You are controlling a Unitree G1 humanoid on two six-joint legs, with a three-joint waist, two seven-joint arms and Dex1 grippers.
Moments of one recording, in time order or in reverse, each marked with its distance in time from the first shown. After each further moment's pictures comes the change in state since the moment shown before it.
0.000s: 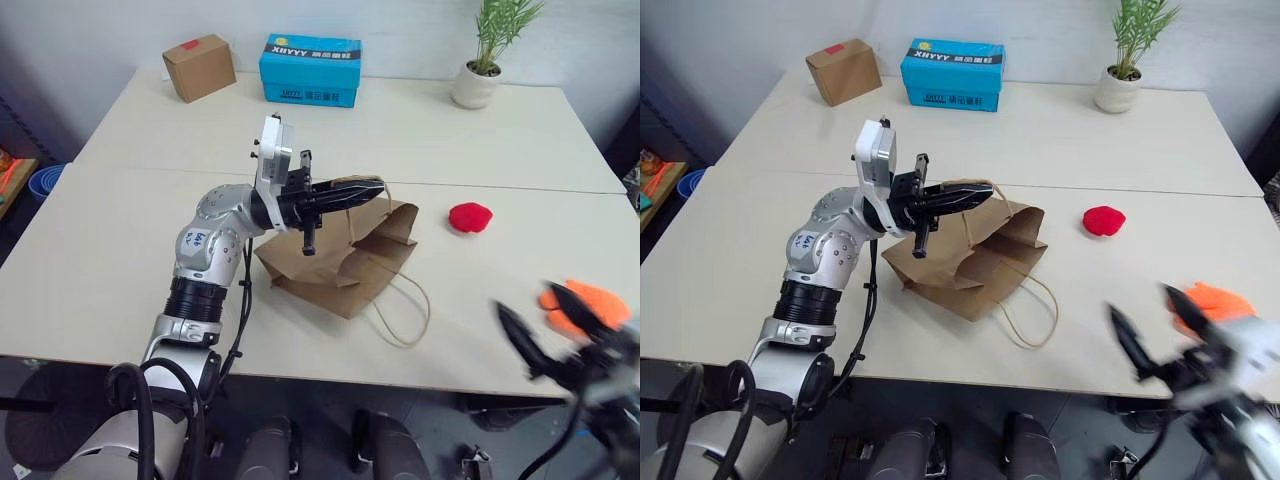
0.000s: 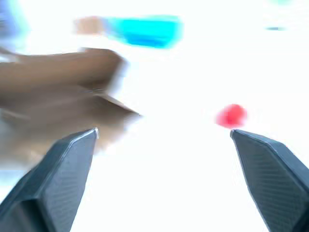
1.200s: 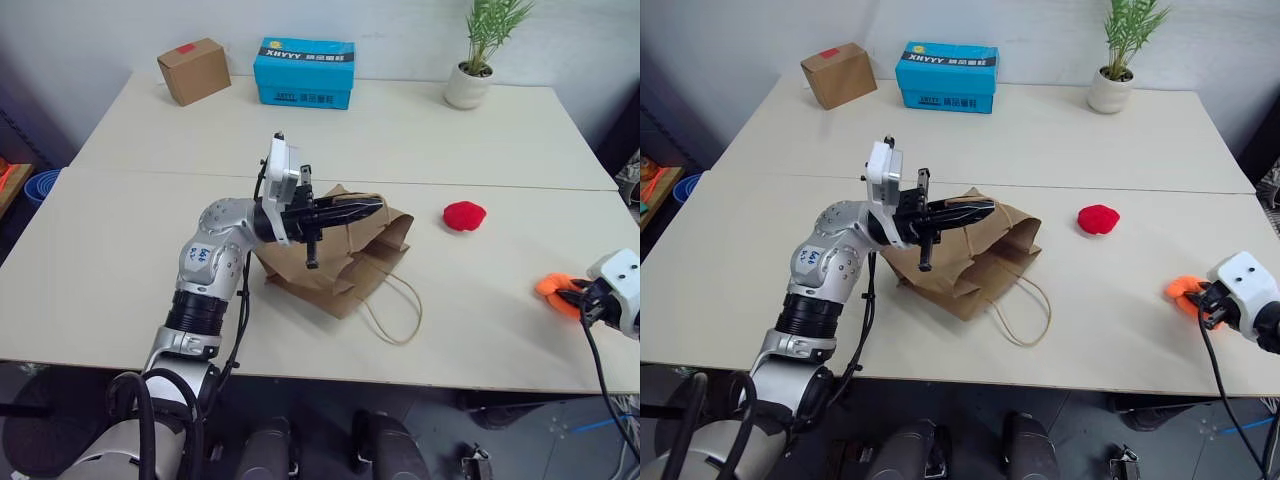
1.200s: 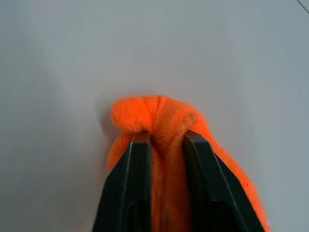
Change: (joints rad) left arm 0.063 -0.001 -0.030 -0.045 0.046 -0.048 0.024; right arm -0.675 -0.747 0.403 1.075 -0.428 -0.080 0.288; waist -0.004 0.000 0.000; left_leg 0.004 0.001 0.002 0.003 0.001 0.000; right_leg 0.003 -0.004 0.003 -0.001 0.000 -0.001
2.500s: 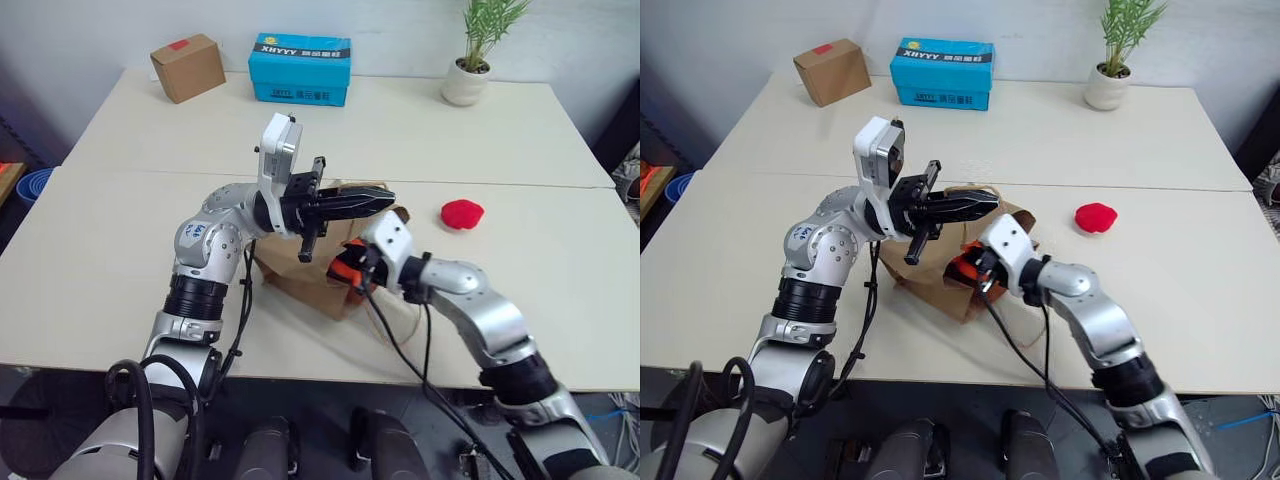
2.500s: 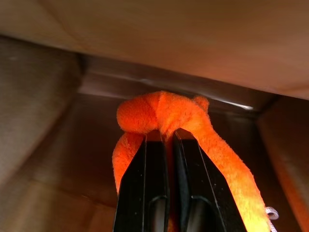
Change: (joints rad) left arm -0.081 -0.005 0.025 -0.002 -0.121 0.222 -0.097; right arm -0.451 0.651 0.612 -0.489 0.066 0.343 -0.314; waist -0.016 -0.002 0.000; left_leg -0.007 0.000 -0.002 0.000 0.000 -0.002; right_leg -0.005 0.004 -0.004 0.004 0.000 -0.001
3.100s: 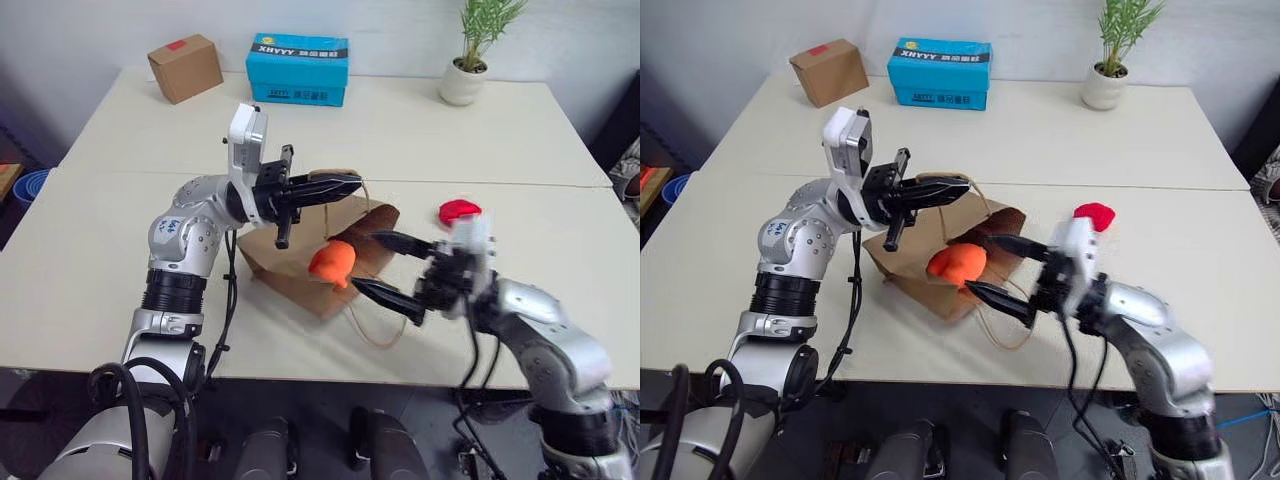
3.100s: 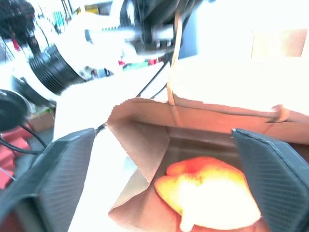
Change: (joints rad) left arm -0.010 0.092 0.051 0.060 0.022 -0.059 -0.008; right arm 0.374 -0.155 -0.460 -0.355 0.476 0.025 0.250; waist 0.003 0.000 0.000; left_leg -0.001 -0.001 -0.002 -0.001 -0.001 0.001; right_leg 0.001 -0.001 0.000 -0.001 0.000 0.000
